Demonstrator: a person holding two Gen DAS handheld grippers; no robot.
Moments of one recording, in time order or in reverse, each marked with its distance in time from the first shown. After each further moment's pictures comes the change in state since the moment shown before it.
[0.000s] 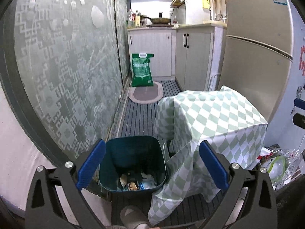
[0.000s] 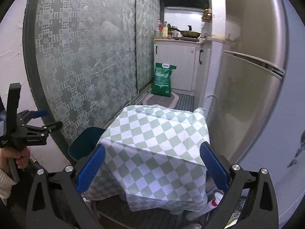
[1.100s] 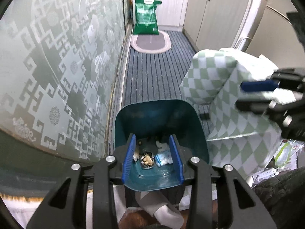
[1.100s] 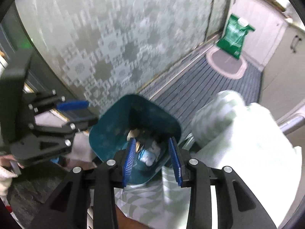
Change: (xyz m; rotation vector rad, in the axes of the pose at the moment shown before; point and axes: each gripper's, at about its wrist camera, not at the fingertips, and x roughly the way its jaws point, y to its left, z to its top) left arm 0.150 0.117 -0.004 -0.039 0.418 -0.069; right arm 0.270 0.172 0.079 -0.267 0.512 0.313
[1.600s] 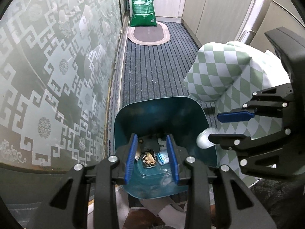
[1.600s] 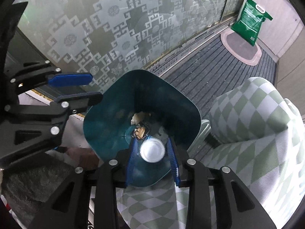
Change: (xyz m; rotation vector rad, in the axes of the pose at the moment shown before) left arm 0.036 0.016 0.020 0.017 0.086 -0.026; right arm 0.094 0.016 0.006 -0.048 0.206 0.055
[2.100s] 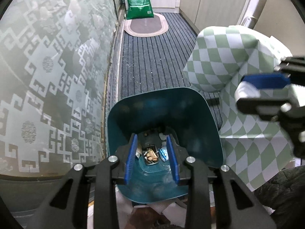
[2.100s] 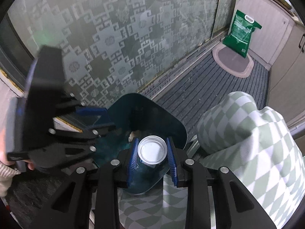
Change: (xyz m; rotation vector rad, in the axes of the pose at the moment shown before) left arm 0.028 -0.013 0.000 0.046 0.052 0.033; right arm -0.042 -0.016 -0.003 0.024 -0.148 -0.010
